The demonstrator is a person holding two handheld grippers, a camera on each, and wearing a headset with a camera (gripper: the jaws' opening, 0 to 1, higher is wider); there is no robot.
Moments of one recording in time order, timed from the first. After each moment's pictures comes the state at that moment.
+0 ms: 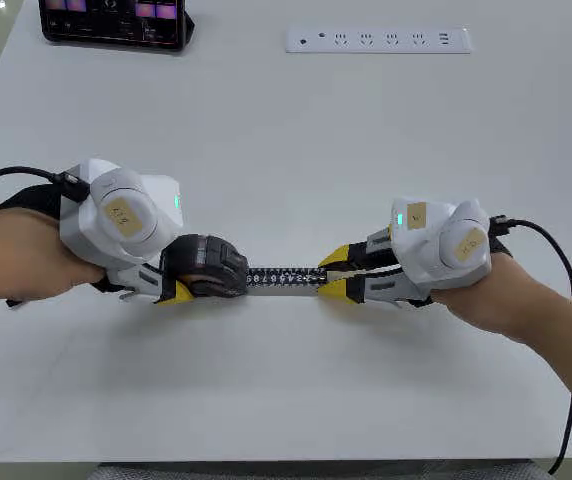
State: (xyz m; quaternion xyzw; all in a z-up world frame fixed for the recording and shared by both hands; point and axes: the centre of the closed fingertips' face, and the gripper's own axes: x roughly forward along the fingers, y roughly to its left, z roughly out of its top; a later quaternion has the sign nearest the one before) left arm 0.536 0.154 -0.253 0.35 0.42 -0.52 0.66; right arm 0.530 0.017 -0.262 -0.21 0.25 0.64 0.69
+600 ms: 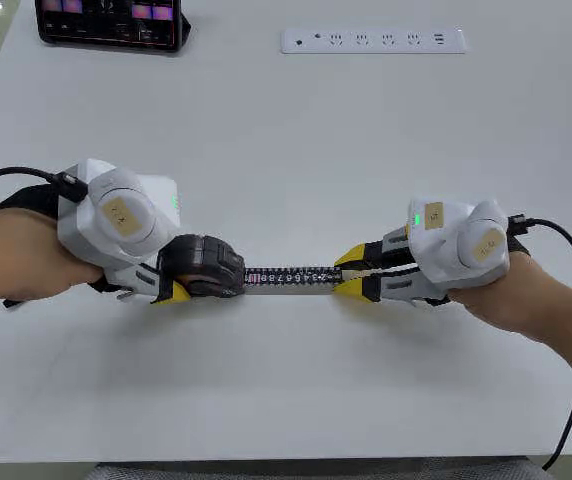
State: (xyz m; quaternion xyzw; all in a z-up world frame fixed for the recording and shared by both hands) left arm 0.536 0.155 -0.253 0.35 0.42 -0.52 0.66; right arm 0.532 -0.005 -0.262 -0.22 0.26 0.63 0.70
